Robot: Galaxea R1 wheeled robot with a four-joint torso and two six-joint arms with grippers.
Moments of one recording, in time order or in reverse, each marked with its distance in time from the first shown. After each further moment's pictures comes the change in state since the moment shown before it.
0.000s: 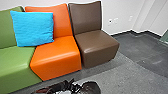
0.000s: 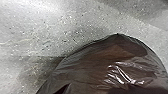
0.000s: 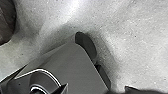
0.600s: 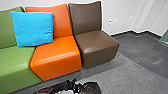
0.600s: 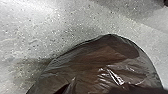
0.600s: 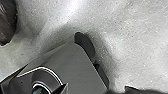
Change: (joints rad) left arm -0.003 0.024 0.014 -0.004 -0.033 0.000; right arm -0.009 -0.034 0.031 0.000 0.004 0.000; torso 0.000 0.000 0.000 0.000
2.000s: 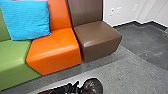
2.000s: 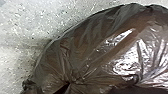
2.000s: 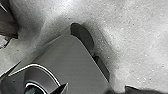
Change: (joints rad) left arm 0.044 -0.004 0.083 -0.034 -0.004 0.000; right arm 0.017 0.029 -0.008 0.003 0.006 0.000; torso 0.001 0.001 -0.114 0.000
